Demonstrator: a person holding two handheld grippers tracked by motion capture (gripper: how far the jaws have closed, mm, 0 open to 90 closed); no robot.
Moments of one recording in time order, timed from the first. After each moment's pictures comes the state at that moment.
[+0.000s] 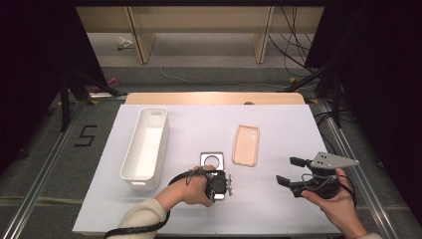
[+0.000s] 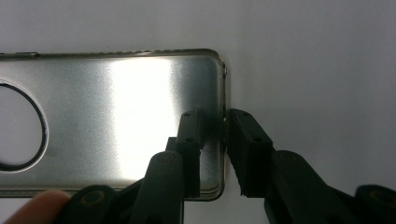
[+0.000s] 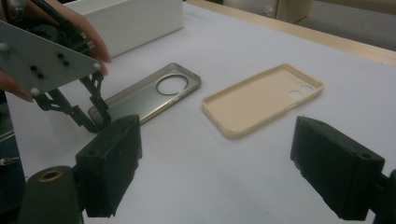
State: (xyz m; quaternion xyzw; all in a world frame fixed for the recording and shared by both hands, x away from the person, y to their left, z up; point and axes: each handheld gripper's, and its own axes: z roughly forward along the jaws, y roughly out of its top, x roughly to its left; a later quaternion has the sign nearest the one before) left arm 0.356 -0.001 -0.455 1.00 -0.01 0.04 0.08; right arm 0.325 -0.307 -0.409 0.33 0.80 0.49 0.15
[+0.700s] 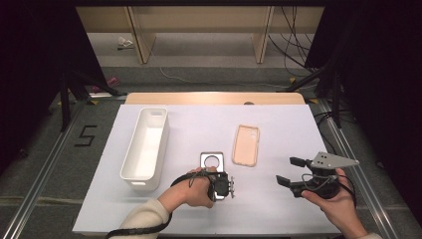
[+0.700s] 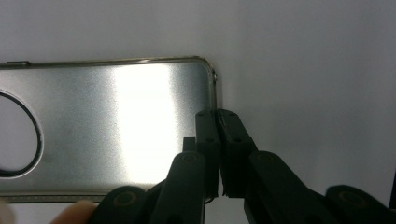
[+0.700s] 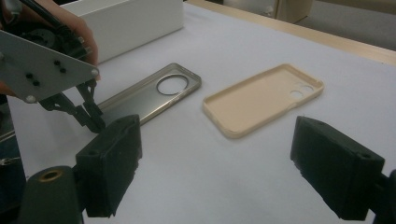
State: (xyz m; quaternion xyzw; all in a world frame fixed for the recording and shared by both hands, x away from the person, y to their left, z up) left arm 0.351 -0.007 -0.454 1.00 -0.01 0.04 0.07; right arm 0.325 -0.307 -0.409 0.33 0.80 0.49 0.15
